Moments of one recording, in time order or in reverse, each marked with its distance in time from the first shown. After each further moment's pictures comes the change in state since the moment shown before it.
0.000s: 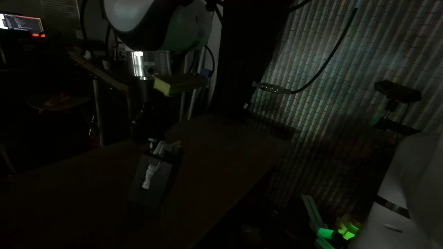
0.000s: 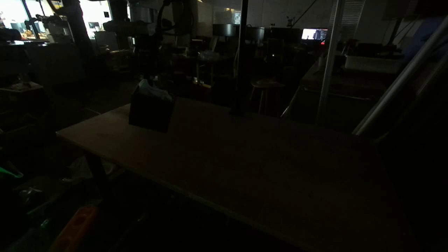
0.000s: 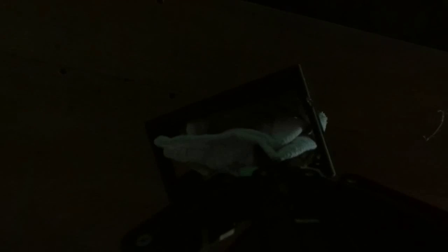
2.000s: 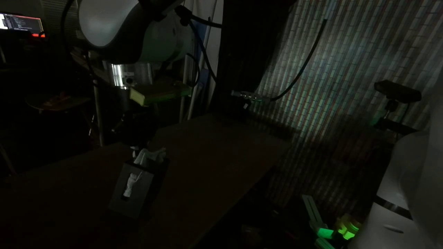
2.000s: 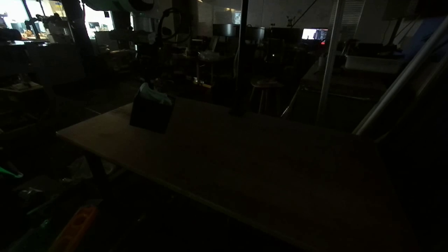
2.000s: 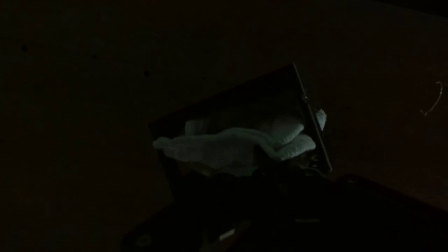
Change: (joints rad) arm 0.040 0.130 -0.001 0.097 0.005 0.040 0.063
